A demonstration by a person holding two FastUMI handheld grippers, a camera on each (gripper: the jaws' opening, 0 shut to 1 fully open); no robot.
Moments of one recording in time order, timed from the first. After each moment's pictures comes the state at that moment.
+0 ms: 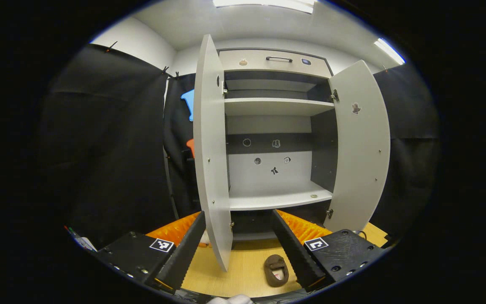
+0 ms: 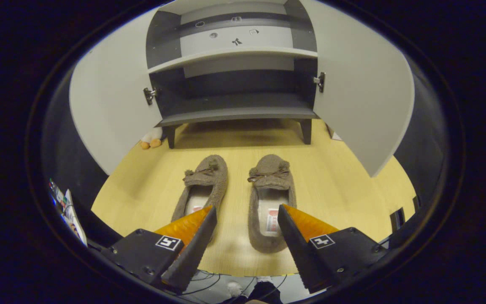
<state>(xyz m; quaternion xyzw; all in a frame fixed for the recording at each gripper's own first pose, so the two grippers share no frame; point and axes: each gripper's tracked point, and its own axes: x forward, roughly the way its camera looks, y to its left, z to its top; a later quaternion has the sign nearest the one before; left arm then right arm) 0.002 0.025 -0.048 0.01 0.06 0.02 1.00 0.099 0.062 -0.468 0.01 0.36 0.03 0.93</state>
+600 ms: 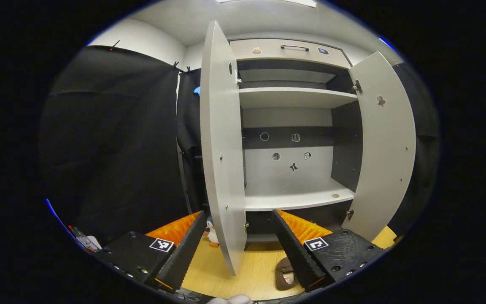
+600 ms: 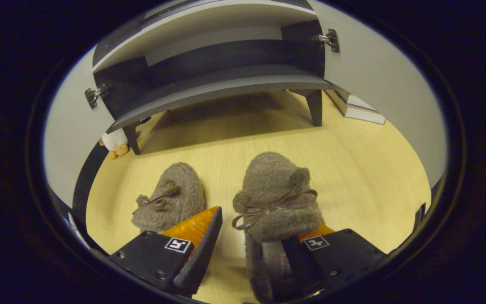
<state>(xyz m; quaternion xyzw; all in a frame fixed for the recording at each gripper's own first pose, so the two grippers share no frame) 0.043 0.046 -0.061 0.02 0.08 0.08 0.99 0.197 0.055 -0.530 0.06 0.41 -0.01 0.91</state>
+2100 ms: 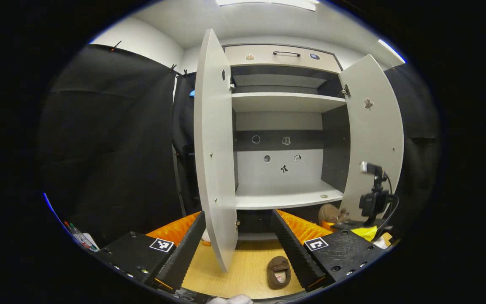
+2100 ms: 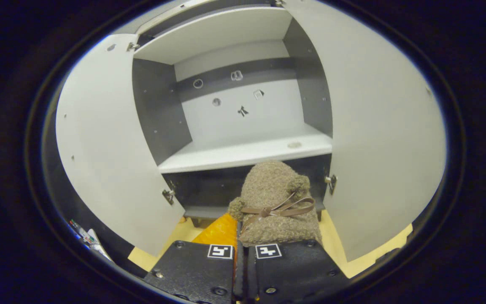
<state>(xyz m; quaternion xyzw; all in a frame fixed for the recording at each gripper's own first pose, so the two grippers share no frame) 0.011 0.029 -0.064 0.00 0.07 0.06 1.00 0.210 0.085 -0.207 0.06 0.19 0.10 0.98</state>
